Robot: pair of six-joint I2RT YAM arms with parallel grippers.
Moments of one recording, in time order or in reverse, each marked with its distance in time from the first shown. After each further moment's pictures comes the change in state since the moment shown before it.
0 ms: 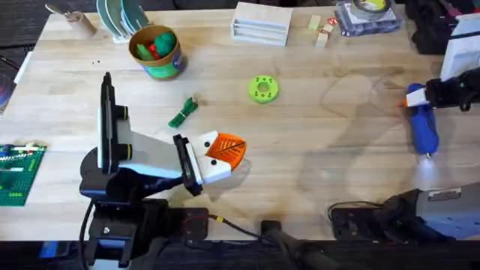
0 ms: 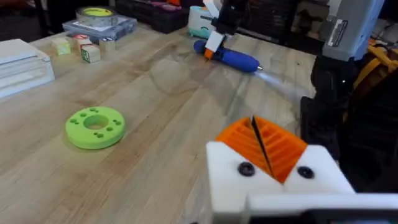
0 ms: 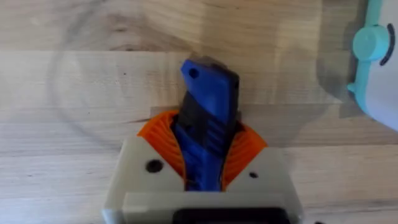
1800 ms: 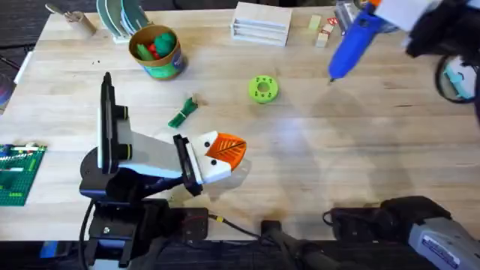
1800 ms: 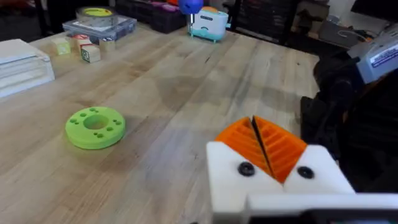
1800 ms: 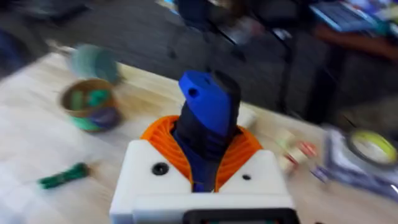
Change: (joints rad) left arm 0.000 0.000 0.000 0.000 0.000 0.000; right arm 0.675 -0.907 -0.250 0.507 -0.320 0.575
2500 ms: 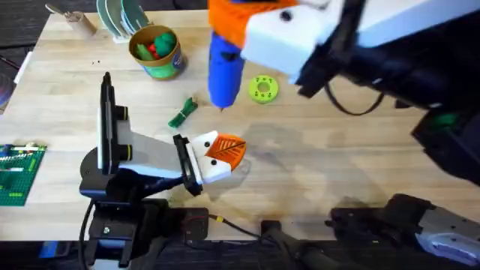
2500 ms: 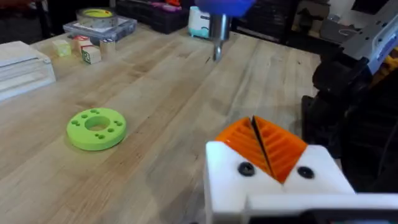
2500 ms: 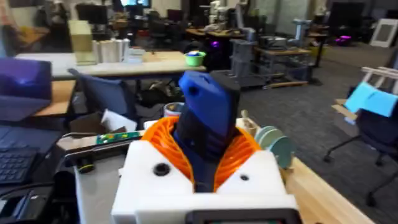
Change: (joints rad) left arm 0.000 0.000 0.000 0.000 0.000 0.007; right arm 0.678 0.173 -0.029 0.578 -0.043 0.056
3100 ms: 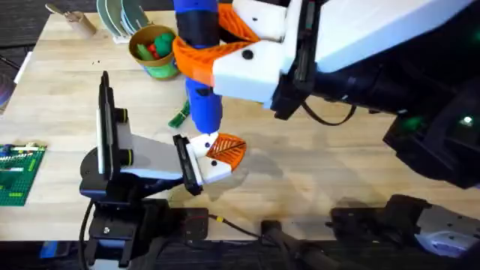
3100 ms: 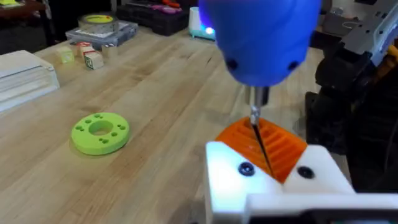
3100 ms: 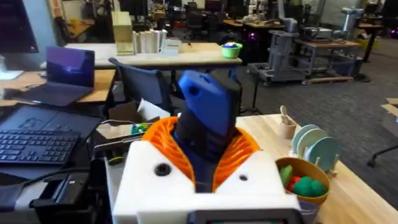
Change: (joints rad) left arm 0.000 0.000 0.000 0.000 0.003 0.050; right arm 0.088 0.076 0.000 0.036 -0.068 0.013
